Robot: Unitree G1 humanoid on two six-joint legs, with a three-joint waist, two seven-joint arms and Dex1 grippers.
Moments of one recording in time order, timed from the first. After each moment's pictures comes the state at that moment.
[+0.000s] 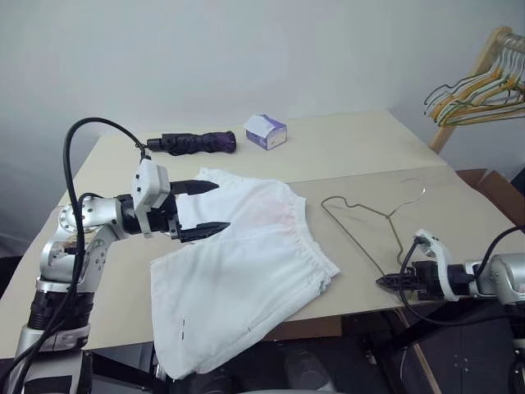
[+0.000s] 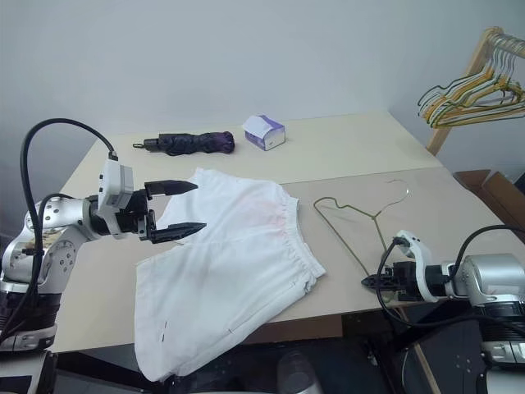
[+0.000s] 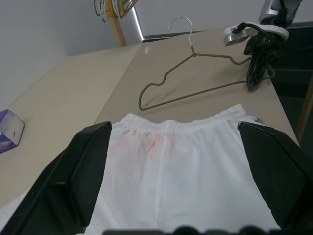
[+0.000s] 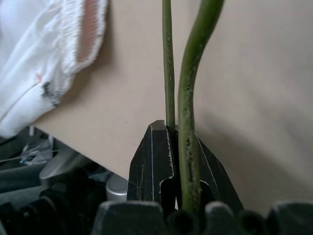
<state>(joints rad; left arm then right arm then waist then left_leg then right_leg) -0.39 0.72 0.09 -0.14 -0.51 0.35 -1.19 -0.32 -0.90 -0.01 0.17 0.51 1.33 1.11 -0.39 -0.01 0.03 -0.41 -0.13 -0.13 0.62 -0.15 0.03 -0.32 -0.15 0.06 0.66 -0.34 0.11</state>
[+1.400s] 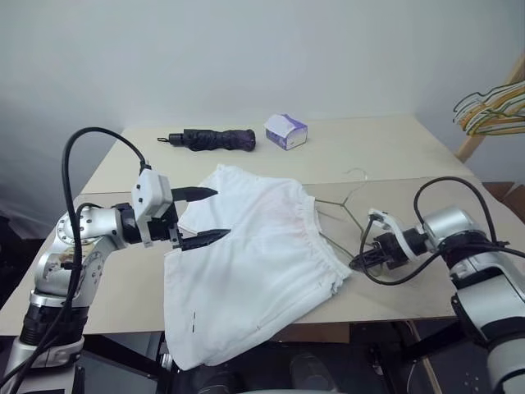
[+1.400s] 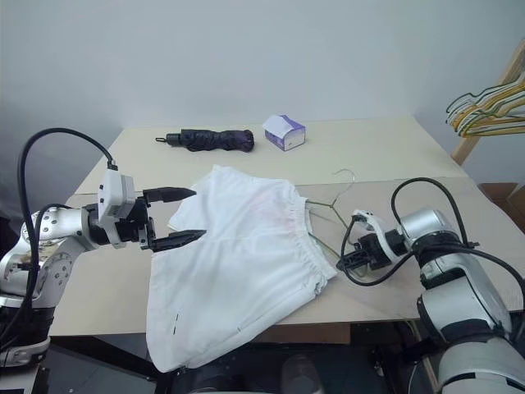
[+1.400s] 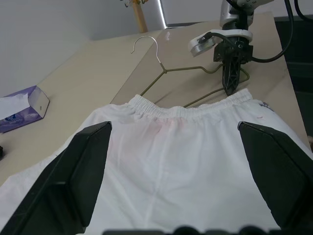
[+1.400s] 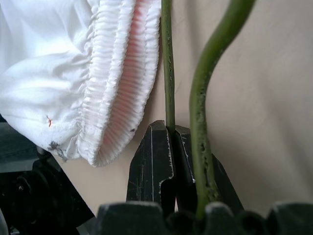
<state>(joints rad) -0.32 0.74 0.10 -0.22 -0.51 0.34 -1.11 -0.90 -0.72 0.48 0.93 0.17 0.95 1.45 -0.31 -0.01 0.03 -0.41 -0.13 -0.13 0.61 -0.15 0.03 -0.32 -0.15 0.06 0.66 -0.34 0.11</state>
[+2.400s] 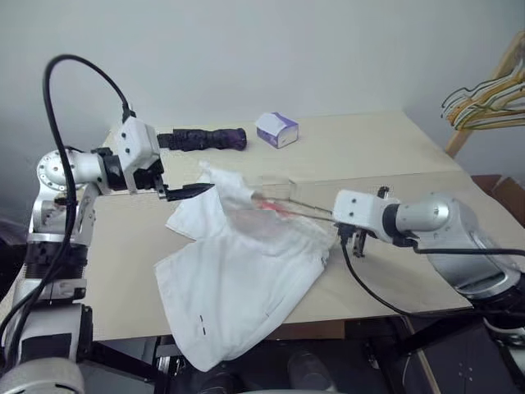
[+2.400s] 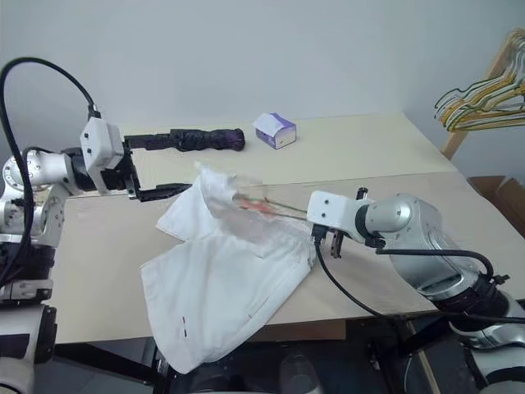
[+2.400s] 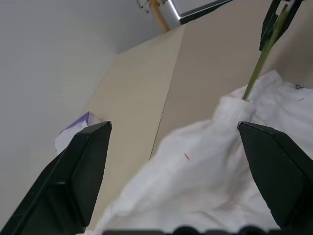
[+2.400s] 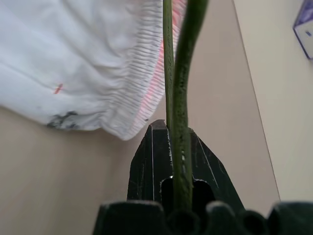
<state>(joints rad) -0.73 0.76 0.03 0.28 -0.33 0.00 -1.31 -0.59 -0.94 0.43 -0.47 -0.09 0.80 1.00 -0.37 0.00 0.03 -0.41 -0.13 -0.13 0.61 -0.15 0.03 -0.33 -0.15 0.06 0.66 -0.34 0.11</state>
